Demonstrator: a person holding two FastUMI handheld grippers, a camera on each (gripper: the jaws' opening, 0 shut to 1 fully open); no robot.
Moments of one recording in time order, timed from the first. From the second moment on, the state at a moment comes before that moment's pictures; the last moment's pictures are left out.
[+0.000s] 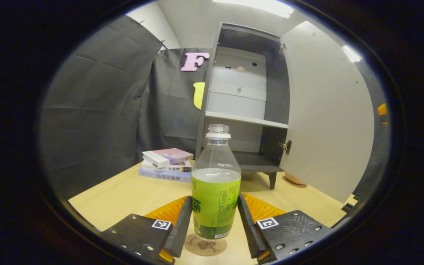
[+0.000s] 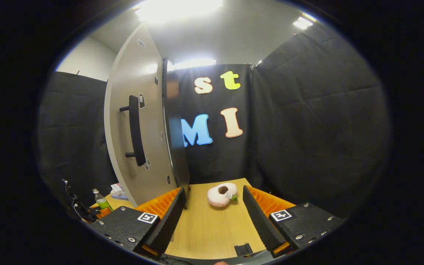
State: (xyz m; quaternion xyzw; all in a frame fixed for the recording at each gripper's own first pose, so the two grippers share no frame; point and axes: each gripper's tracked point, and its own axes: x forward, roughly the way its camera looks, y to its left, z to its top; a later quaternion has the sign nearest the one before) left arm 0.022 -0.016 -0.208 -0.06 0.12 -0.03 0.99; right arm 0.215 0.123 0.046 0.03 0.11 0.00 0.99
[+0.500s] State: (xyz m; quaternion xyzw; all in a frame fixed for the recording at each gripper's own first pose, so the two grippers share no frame) left arm 0.005 -0.017 -0.263 -0.05 0.14 -0.01 0.99; right arm 0.210 0.121 0.043 0.00 0.12 0.00 0.99
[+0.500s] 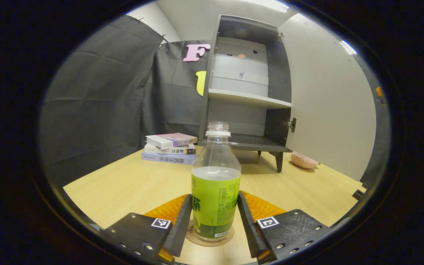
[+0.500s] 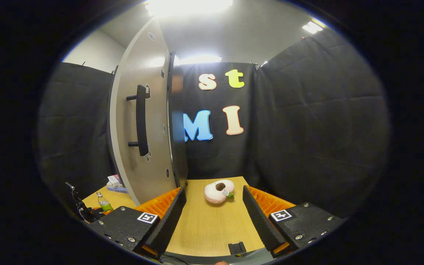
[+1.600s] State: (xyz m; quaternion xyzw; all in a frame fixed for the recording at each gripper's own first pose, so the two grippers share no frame) left arm -0.006 -0.030 -0.179 -0.01 0.13 0.02 0.99; right arm 0.228 0.133 0.054 0.04 0.09 0.03 1.00
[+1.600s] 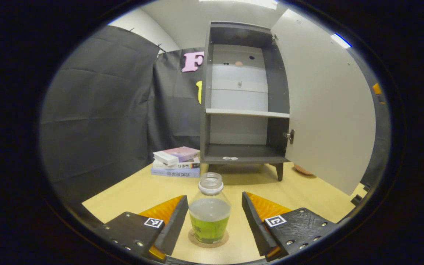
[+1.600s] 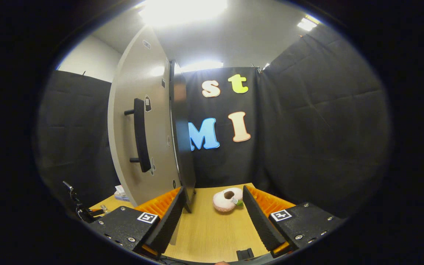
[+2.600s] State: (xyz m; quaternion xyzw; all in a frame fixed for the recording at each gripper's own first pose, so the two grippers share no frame) left arm -0.069 0.045 0.002 0.00 0.05 0.08 1.00; right arm 0.259 0.139 0.085 0.00 0.02 0.01 1.00
